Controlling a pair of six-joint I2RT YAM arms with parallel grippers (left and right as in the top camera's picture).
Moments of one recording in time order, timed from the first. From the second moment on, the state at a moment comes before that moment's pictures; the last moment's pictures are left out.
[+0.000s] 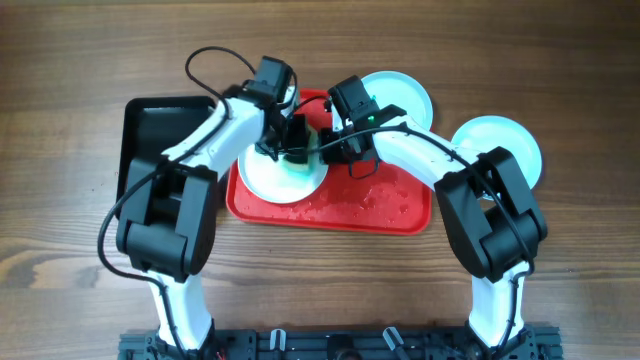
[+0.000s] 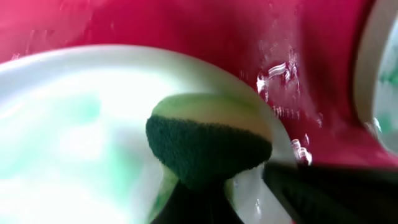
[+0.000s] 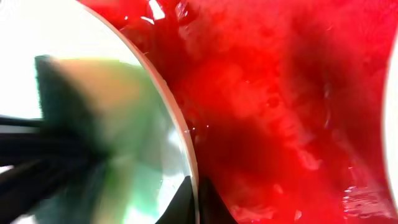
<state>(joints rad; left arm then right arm) -0.31 2.03 1.43 -0.75 0.28 -0.33 0.53 2.09 1.36 -0.46 -0.29 0.44</state>
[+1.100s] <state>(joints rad) 0.17 1.81 1.60 -1.21 0.16 -0.32 1.04 1.76 1.36 -0.67 1.26 0.33</state>
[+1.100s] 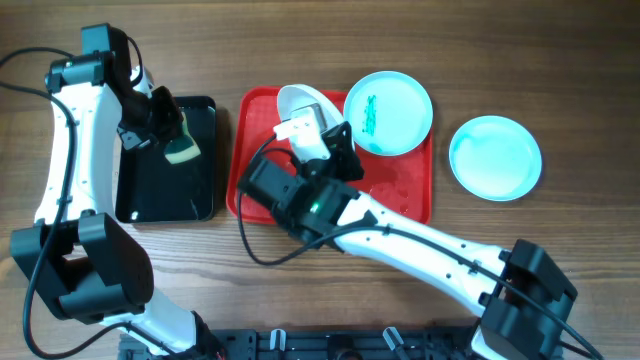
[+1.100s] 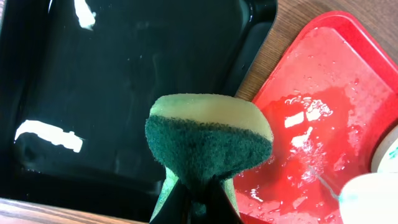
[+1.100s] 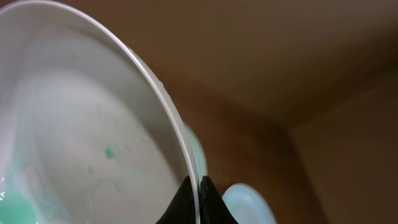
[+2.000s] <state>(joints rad) 0.17 1.81 1.58 -1.21 0.16 -0.32 0.79 1.69 1.36 -0.72 0.60 0.29</state>
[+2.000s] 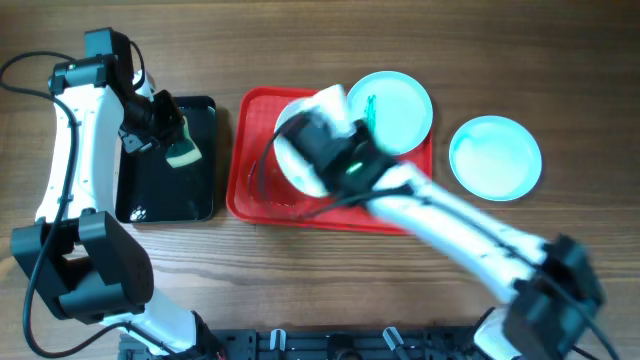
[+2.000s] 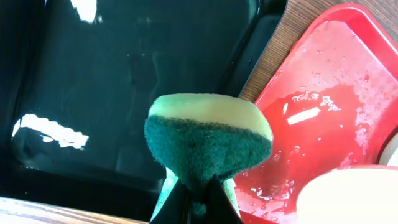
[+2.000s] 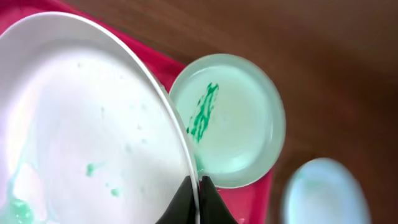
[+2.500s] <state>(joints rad) 0.17 1.81 1.58 -1.21 0.16 -0.32 -0.29 1.51 1.22 -0.91 0.10 0.44</state>
